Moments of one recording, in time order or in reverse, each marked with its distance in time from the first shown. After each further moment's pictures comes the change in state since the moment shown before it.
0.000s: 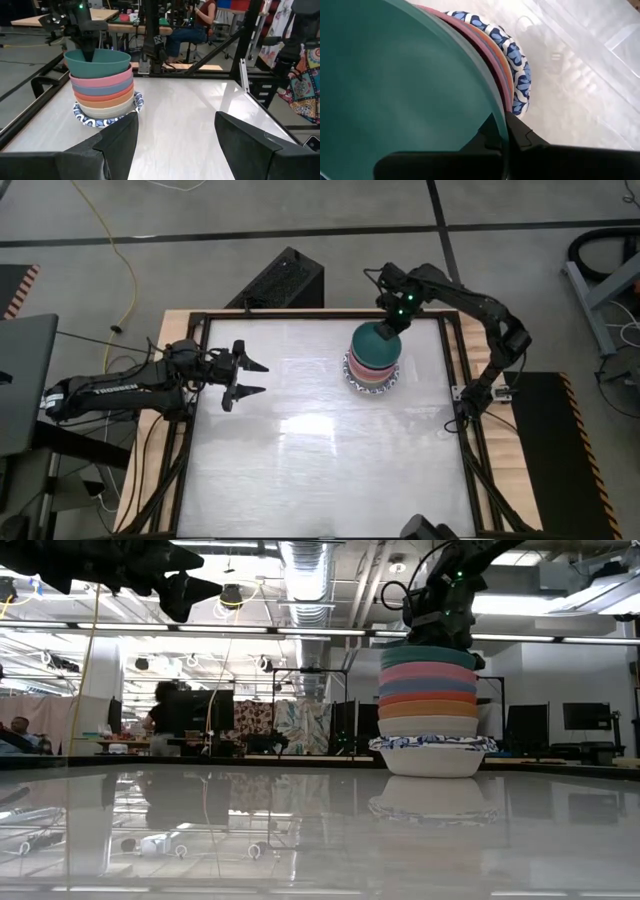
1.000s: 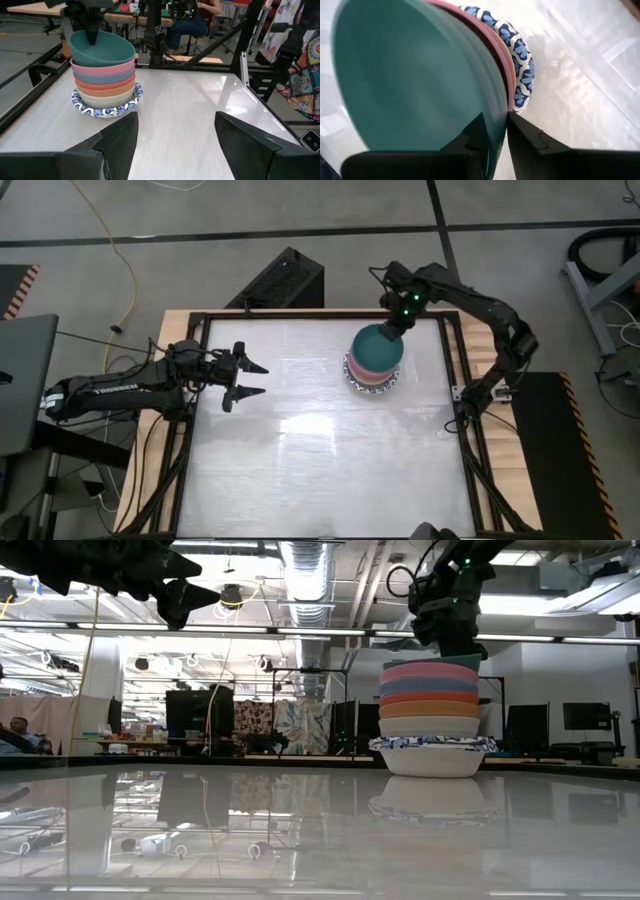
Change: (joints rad) left arm 0.000 0.000 0.000 -0.046 -0.001 -0.009; right arm 0.006 -0.058 0.000 -0.033 -0.006 -0.054
